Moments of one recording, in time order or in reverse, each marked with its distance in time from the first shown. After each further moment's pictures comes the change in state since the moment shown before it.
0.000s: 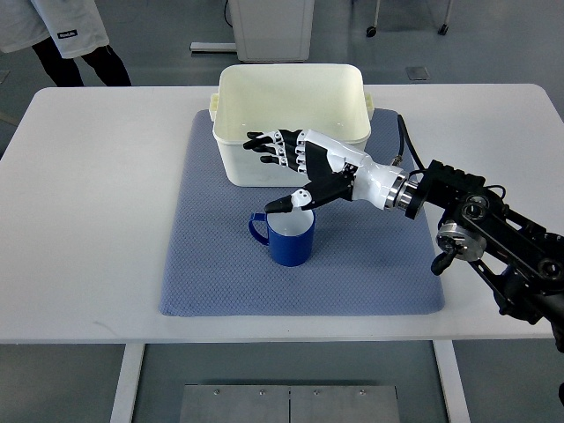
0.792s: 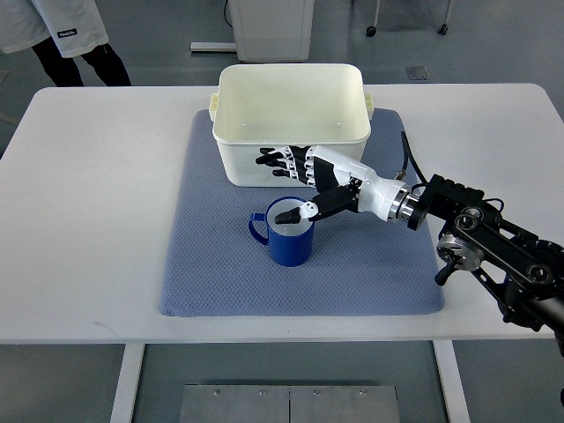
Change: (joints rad) left arm 0.000 0.000 0.000 0.000 0.000 0.000 0.000; right arm 0.000 0.001 -0.060 -0.104 -0.014 -0.006 0.078
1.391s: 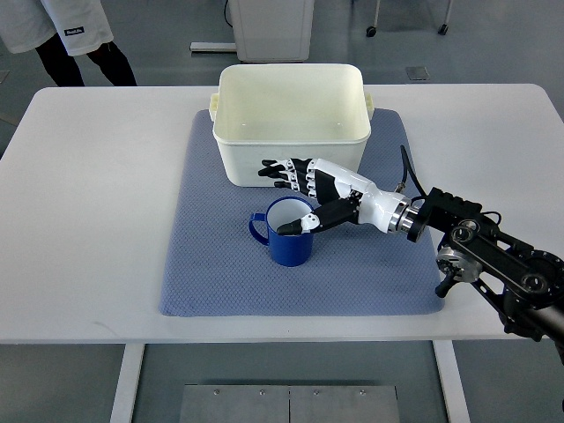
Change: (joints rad) left arm 0.000 0.000 0.000 0.000 0.000 0.000 0.000; right arm -0.024 0.001 -0.036 -0.028 -0.001 -0.004 0.053
